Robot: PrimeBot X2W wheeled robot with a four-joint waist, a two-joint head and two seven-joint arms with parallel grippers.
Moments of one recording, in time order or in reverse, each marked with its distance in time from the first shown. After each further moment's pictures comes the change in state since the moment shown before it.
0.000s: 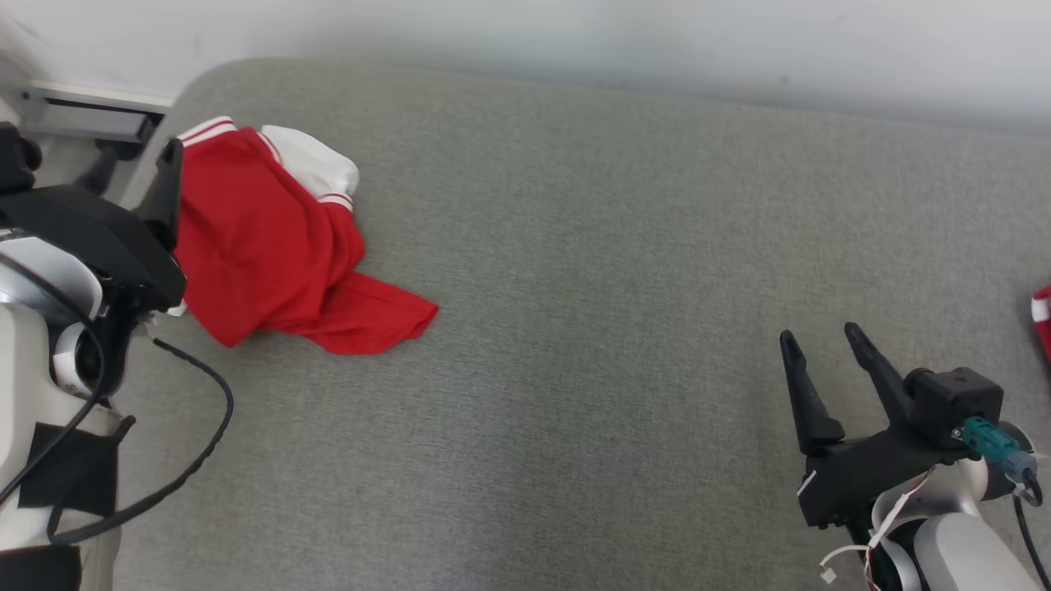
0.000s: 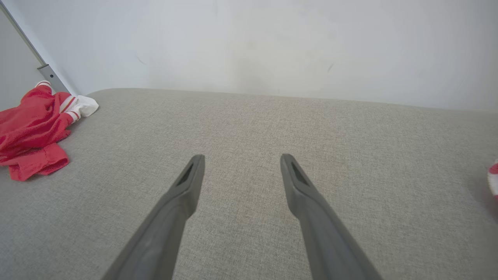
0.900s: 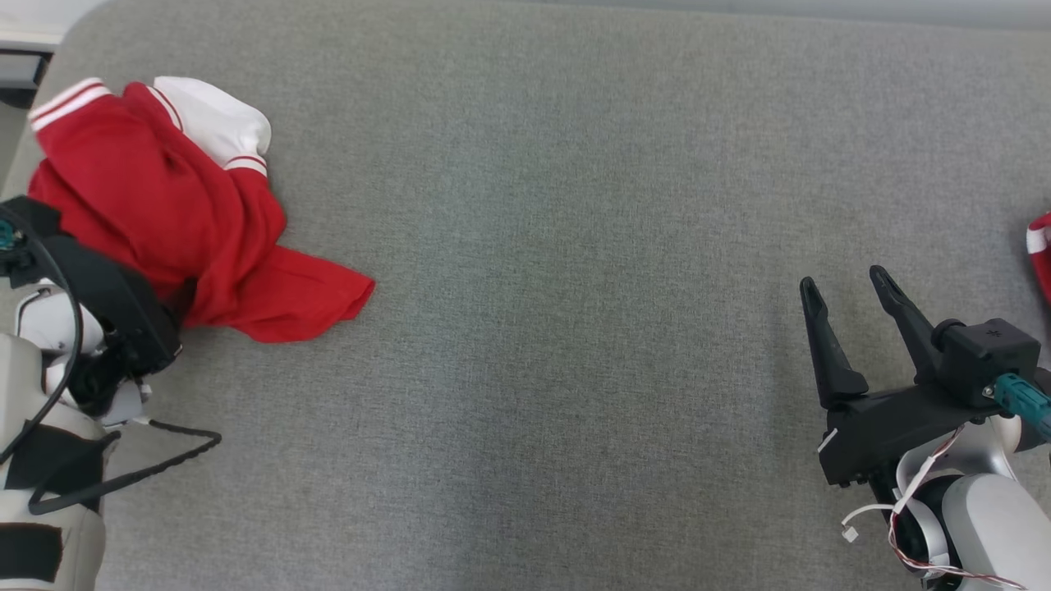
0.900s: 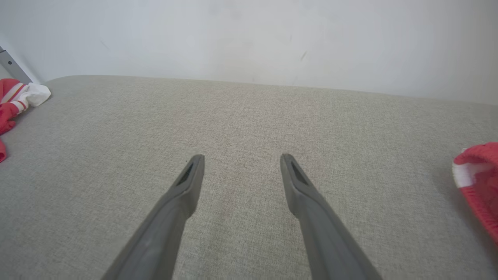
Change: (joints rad) left arm -0.105 0.034 -0.014 0.428 -0.070 -0.006 0.257; right arm -0.060 -0.044 -0.017 -0.079 -0.027 -0.001 0.047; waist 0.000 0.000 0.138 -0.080
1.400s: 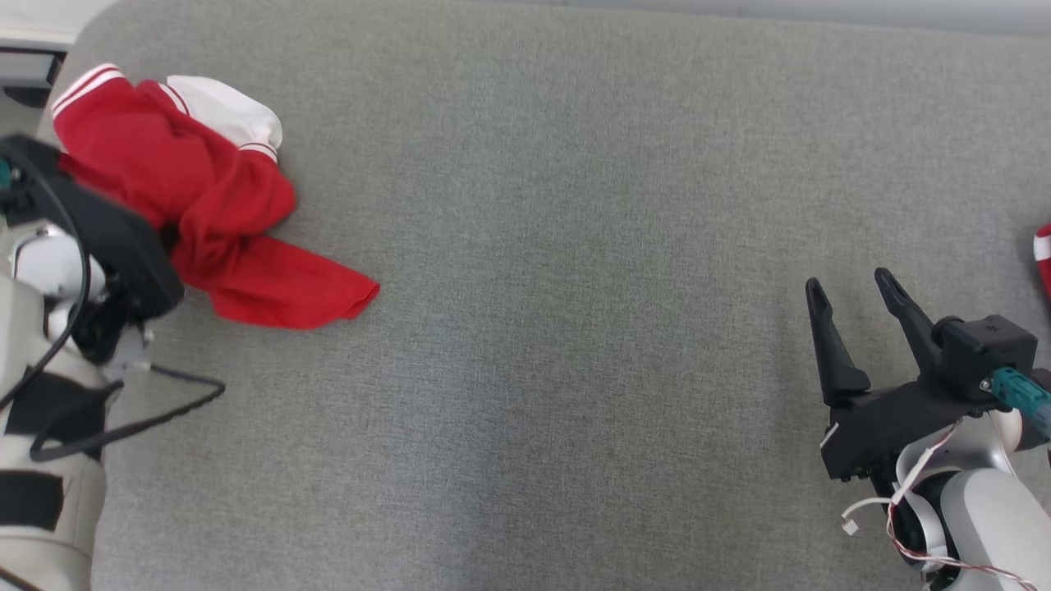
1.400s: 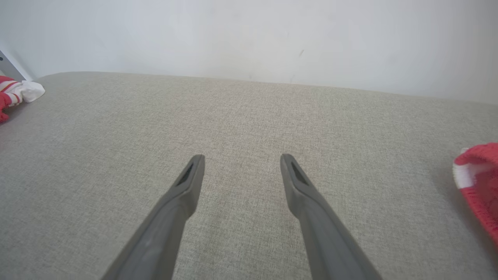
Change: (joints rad) left arm -0.108 -0.009 -0.049 0.058 0.014 0.000 -0.048; right arm -0.011 -0.001 -0.005 0.037 -0.006 -0.008 0.004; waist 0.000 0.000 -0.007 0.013
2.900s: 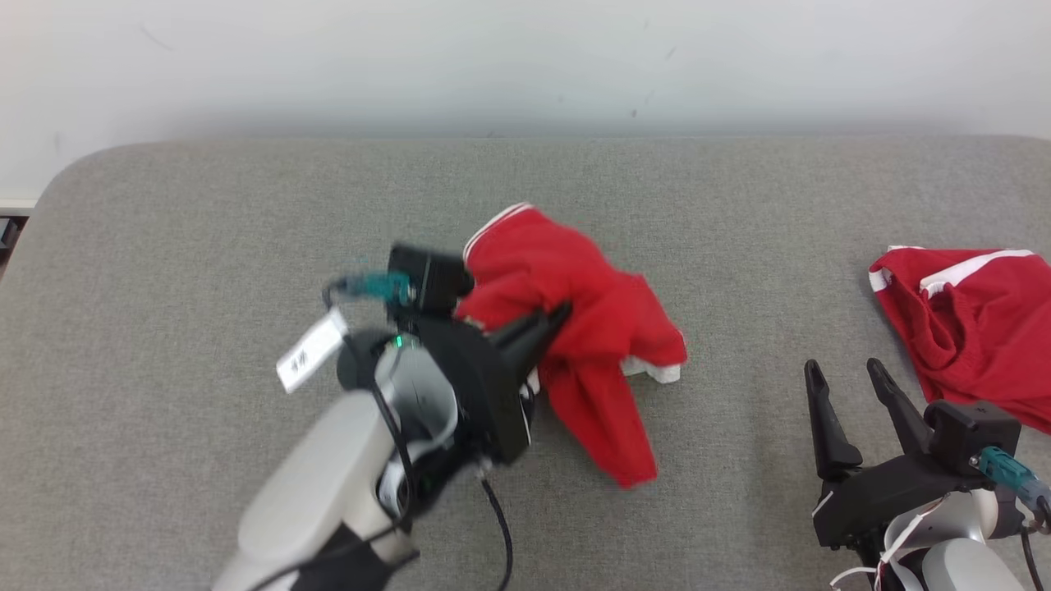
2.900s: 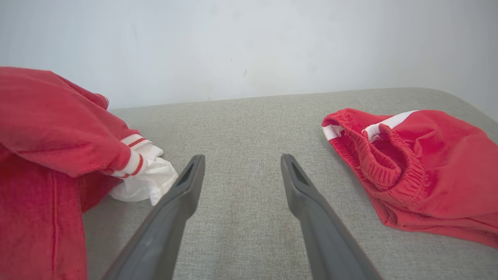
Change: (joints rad) left arm 0.309 -0.197 -0.565 -0.605 -0.338 0.000 -0.194; right arm 0.114 0.066 -0.032 0.117 0.071 0.009 -0.105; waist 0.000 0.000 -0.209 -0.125
